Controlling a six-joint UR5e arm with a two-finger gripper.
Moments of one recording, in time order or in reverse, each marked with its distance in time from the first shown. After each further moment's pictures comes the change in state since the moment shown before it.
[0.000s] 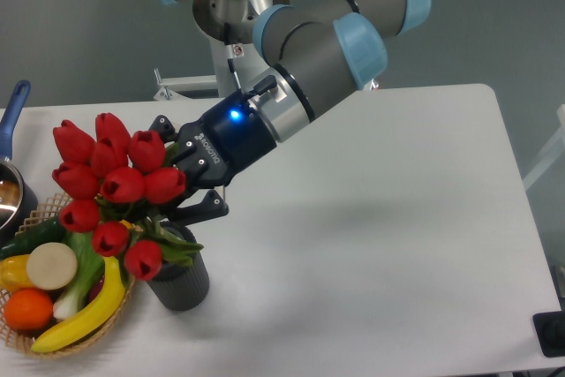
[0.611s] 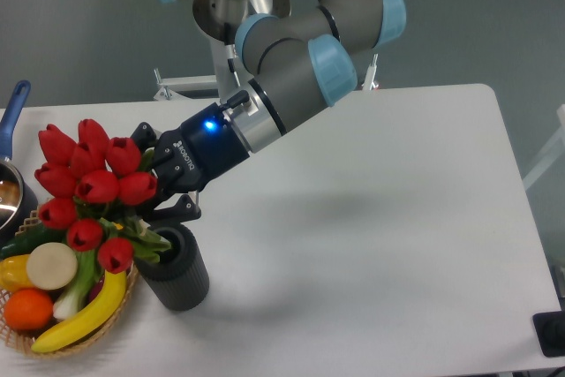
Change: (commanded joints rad) arm -0.005 -0.017 -0.087 0.002 0.000 0.118
